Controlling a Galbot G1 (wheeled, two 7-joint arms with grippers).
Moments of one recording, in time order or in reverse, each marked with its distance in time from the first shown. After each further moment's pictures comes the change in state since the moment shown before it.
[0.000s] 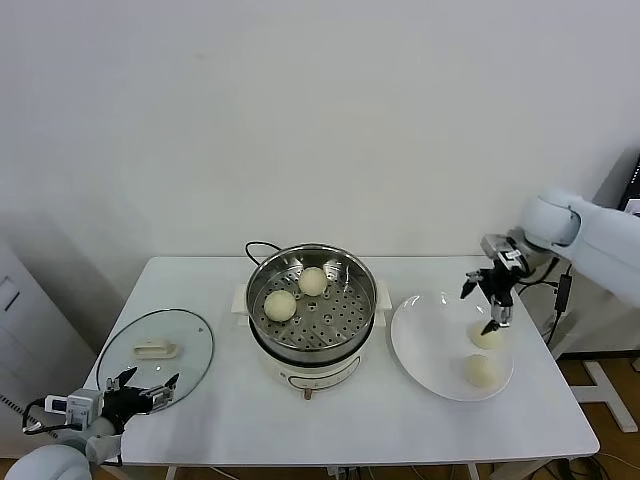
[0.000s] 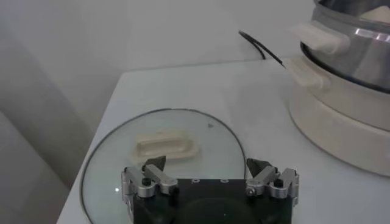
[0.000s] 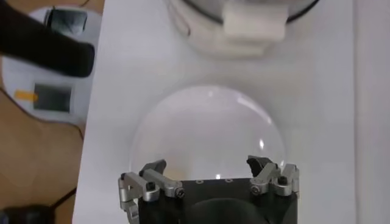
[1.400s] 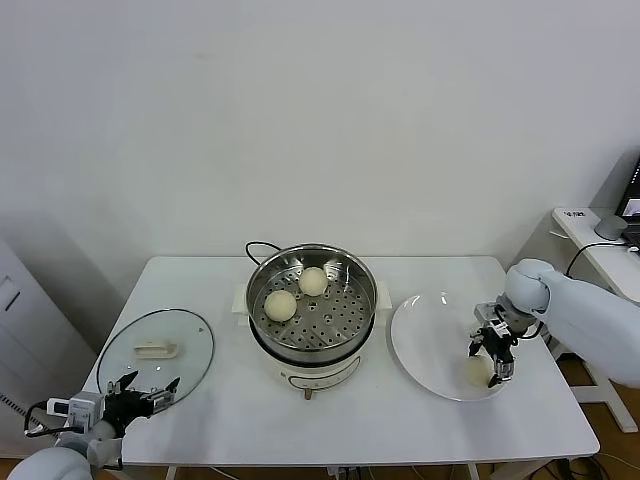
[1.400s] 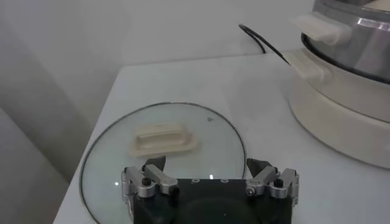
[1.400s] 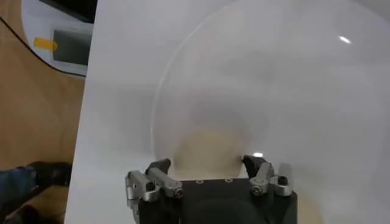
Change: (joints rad) left arm 0.006 0.002 0.009 0.006 0.003 0.002 0.000; right arm -0.424 0.077 0.321 -0.140 -0.292 0.075 0.014
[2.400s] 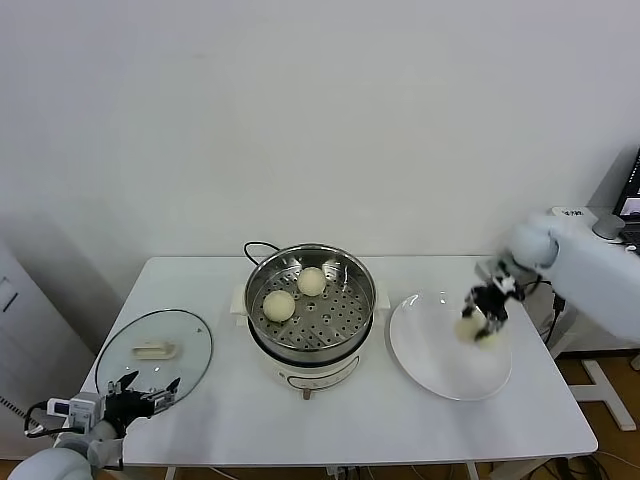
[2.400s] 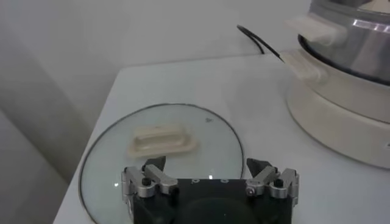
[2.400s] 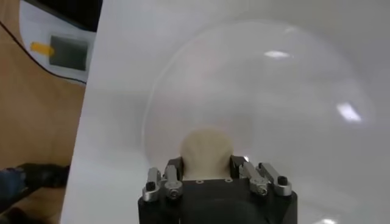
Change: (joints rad) left arm 0.003 -0.003 -0.002 -0.017 0.006 0.007 -0.005; right arm 0.337 0.043 -0.083 0.035 0.164 0.128 -0.055
